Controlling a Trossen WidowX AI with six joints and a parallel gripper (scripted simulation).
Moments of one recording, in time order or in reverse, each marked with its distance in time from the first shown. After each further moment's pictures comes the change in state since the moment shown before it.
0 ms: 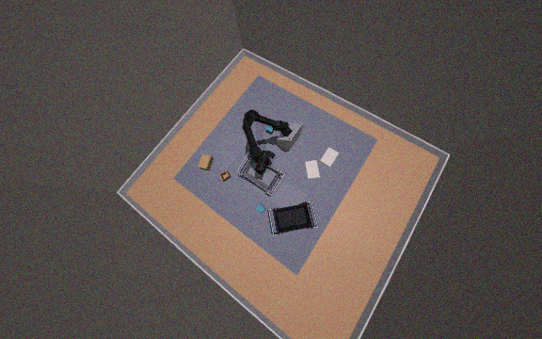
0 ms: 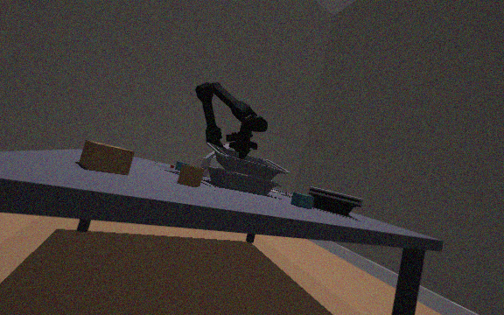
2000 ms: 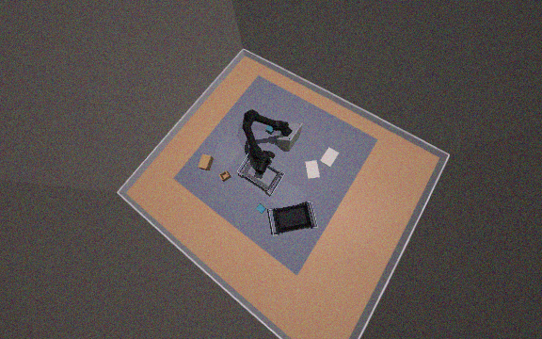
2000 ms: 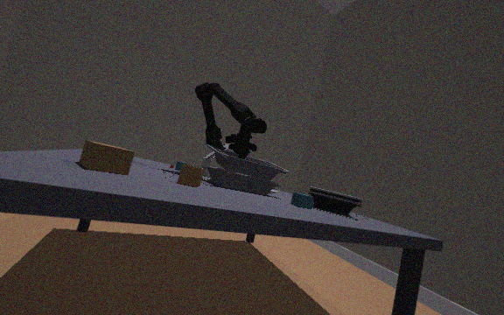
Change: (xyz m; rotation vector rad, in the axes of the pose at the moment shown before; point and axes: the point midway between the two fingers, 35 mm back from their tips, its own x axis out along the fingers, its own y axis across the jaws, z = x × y) arm 0.007 -0.003 0.000 0.001 0.000 0.002
